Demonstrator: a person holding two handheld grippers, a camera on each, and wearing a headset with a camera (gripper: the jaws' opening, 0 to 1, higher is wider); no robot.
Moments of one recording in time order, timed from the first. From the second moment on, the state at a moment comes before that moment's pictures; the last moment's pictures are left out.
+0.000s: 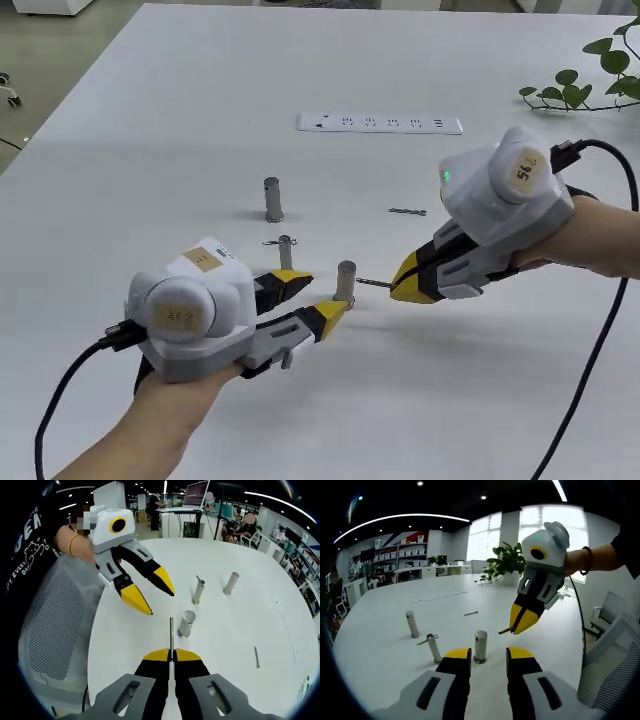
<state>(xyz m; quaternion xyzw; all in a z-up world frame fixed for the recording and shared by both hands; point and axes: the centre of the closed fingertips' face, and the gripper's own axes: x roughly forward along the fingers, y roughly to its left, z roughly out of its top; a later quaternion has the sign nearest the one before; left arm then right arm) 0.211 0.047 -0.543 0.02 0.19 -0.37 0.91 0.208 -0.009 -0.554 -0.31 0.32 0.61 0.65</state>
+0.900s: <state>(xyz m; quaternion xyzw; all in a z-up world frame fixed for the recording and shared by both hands) 0.243 0.032 -0.578 0.02 0.21 -0.33 0.92 0.231 -0.012 -0.566 -0.34 0.33 0.61 0.64</state>
